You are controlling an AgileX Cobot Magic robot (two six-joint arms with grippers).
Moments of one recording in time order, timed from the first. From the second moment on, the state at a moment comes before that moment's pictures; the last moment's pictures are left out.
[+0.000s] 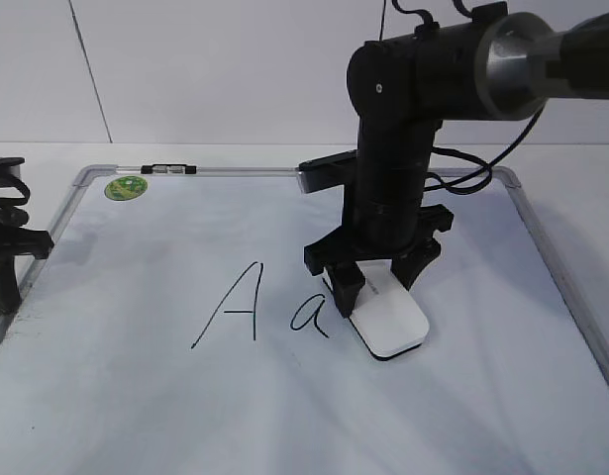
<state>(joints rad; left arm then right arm) -0.05 1.91 -1.18 -0.07 0.89 -0.03 0.55 2.11 -1.64 0.04 1.19 0.07</state>
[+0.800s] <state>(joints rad) -0.05 1.91 -1.18 -0.07 0.89 -0.03 0.55 2.13 -1.65 0.07 1.20 0.04</state>
